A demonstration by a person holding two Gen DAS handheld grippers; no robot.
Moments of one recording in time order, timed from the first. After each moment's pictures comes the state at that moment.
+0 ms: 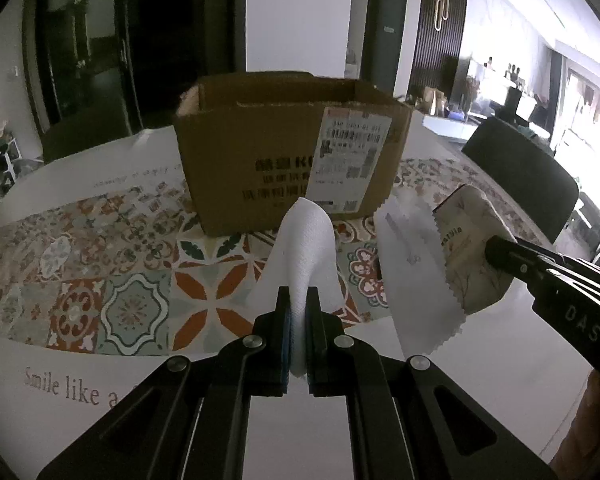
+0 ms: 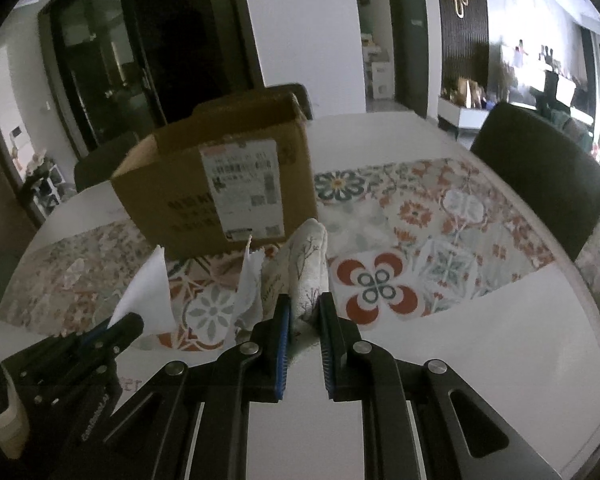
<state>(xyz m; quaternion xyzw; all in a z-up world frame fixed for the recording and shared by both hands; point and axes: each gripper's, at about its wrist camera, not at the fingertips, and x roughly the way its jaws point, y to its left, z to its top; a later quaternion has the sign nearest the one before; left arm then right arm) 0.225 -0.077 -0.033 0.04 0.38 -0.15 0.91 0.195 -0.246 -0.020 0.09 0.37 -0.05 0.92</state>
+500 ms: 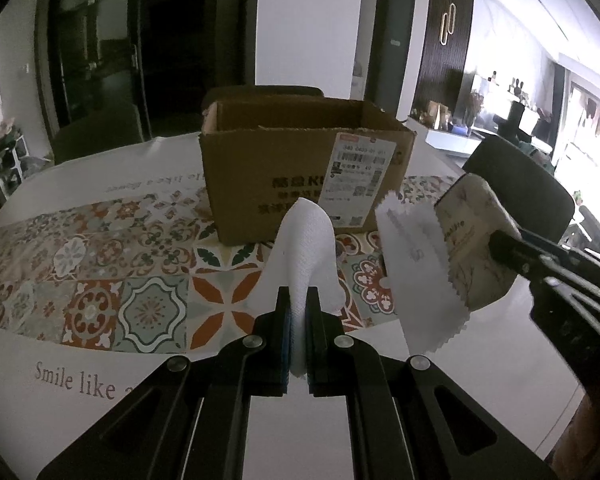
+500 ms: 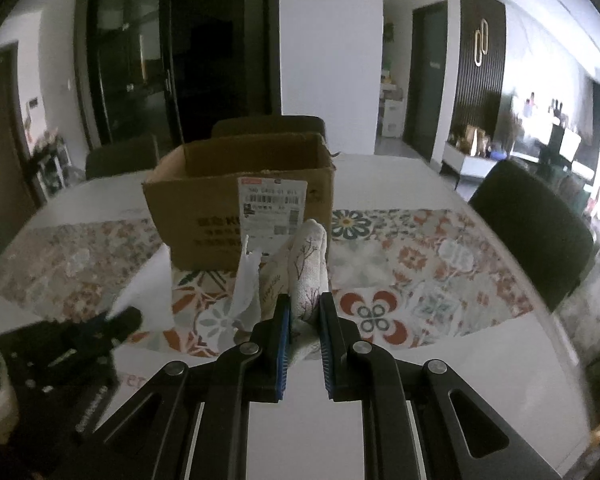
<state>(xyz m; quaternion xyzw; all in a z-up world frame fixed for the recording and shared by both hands) 0.216 -0.060 -0.017 0.02 0.37 -0.14 0.92 0.182 -0.217 0.007 0.00 0.34 -0.06 0.94</state>
